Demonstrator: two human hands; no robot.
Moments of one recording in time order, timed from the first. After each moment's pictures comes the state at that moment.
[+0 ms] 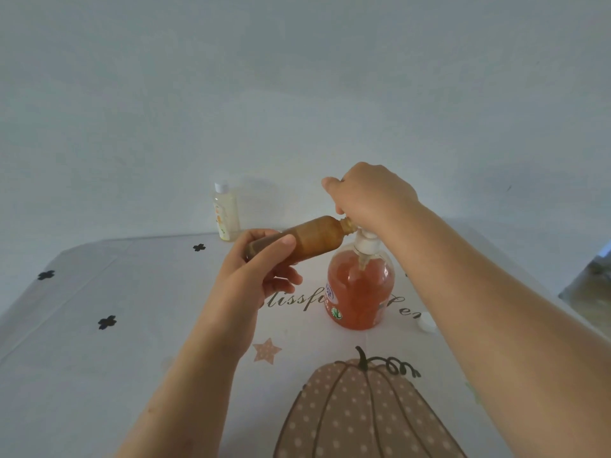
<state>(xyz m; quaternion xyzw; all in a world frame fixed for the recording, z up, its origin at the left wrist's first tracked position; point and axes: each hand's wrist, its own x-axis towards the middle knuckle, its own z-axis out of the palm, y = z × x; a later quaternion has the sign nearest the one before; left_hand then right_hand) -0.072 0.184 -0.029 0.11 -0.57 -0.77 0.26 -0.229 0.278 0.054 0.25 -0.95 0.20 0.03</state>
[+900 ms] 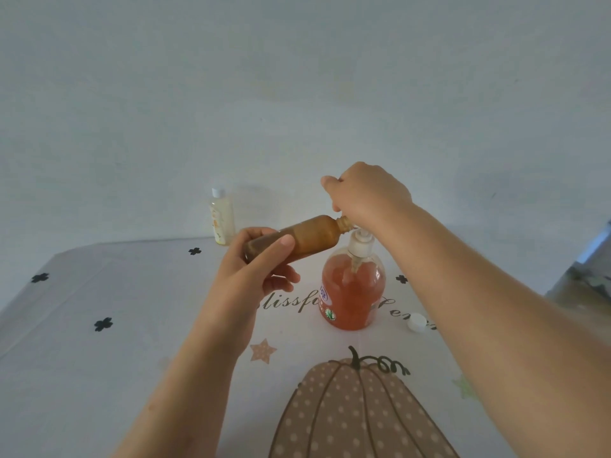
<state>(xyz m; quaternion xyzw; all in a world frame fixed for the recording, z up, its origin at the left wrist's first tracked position) -0.069 0.187 -0.023 0.09 -0.57 -0.77 0.27 -0.223 0.281 0.064 0.26 -0.94 0.21 0.07</state>
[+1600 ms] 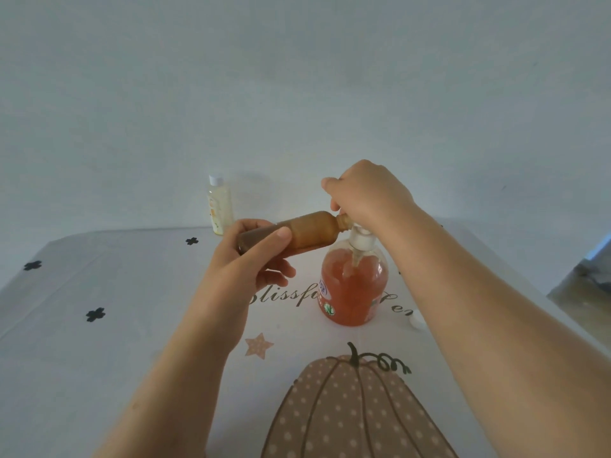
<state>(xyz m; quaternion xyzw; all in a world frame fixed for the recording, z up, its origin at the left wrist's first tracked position) -0.070 0.184 -0.027 0.10 -0.58 -0.76 0.27 -0.228 0.278 0.050 0.24 -0.94 0.25 0.02</state>
